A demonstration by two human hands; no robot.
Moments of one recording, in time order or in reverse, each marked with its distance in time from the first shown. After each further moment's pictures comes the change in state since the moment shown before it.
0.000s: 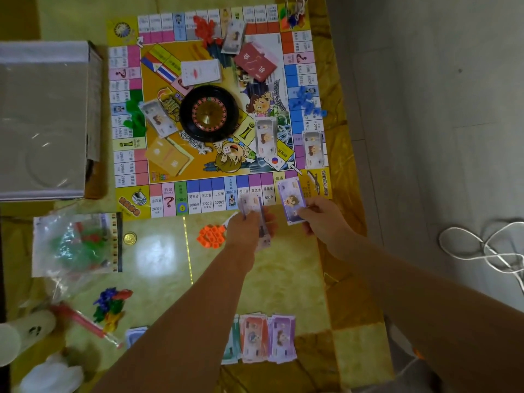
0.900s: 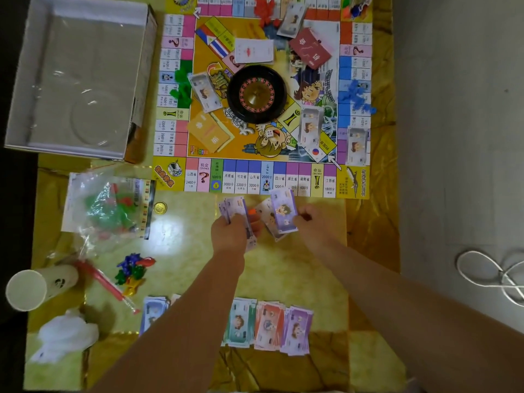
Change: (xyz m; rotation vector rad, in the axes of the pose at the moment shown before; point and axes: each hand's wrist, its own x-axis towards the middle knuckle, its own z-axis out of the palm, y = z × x) left_hand -0.002 -0.020 -0.077 -0.178 0.245 0.094; right_hand -0.009 0.009 0.082 -0.209 -0.049 -0.039
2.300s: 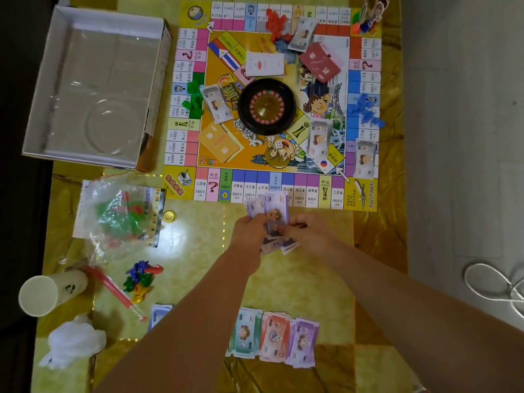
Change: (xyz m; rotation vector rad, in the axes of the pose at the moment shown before) left_hand 0.003 0.022 0.018 0.115 -0.161 -0.134; right_hand 0.007 -0.018 0.002 0.107 -0.260 -0.062
